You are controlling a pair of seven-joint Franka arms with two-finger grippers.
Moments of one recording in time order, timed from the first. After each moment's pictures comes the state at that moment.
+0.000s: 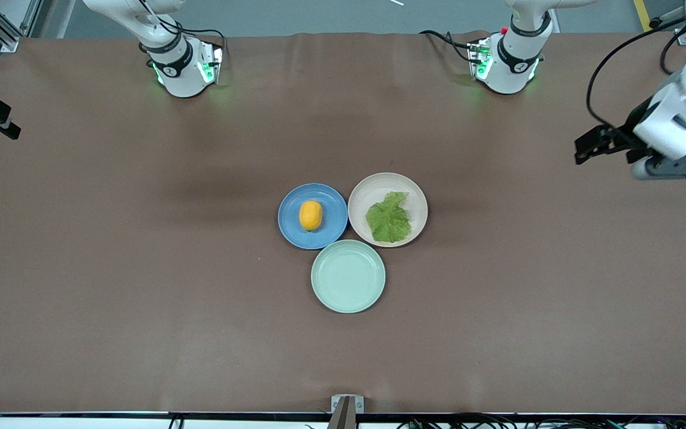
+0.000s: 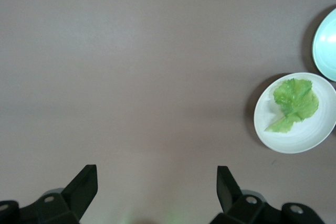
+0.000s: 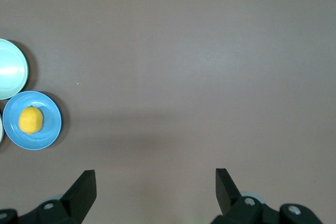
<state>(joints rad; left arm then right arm) 0.05 0.02 -0.20 -1.65 -0.01 1.60 -0.20 0.02 -0.05 -0.09 -1.47 0.04 1.46 -0.05</state>
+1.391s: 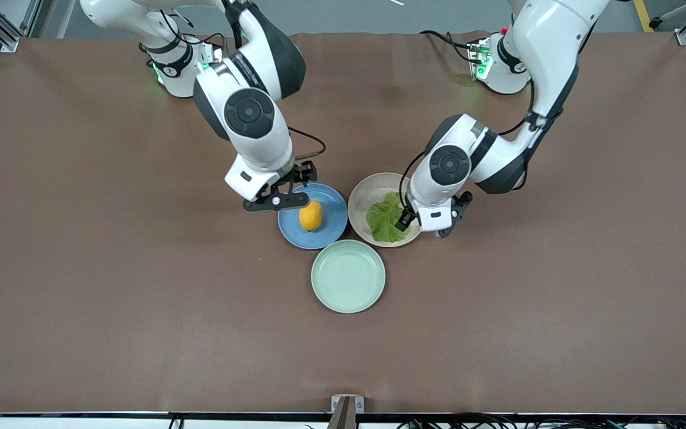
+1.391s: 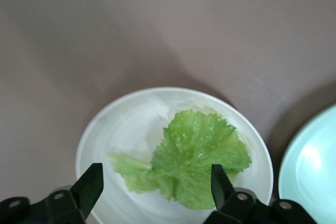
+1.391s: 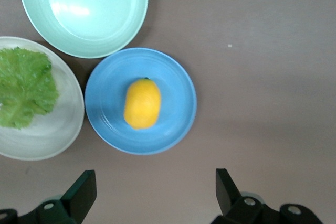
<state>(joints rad) -0.24 0.52 -0.39 -1.84 0.09 2.25 -1.68 0.70 0.41 -0.08 -1.58 0.10 1.88 0.50</state>
